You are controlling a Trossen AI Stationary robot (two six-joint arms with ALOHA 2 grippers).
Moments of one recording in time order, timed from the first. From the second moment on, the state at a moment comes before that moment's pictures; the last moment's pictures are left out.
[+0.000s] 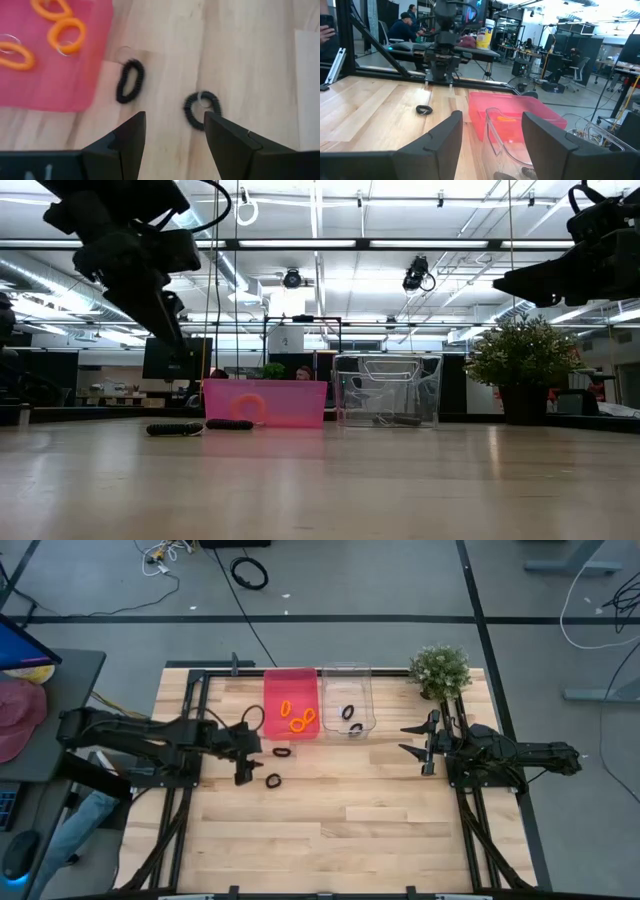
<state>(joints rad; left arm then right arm) 0.00 1.01 0.59 -0.48 -0.09 -0.16 -0.03 0.02 0.02 0.03 0.13 -0.19</state>
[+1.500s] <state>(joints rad) -0.13 1.50 0.59 -0.20 -0.13 -0.24 -0.03 0.02 0.02 0.03 0.13 -0.19</state>
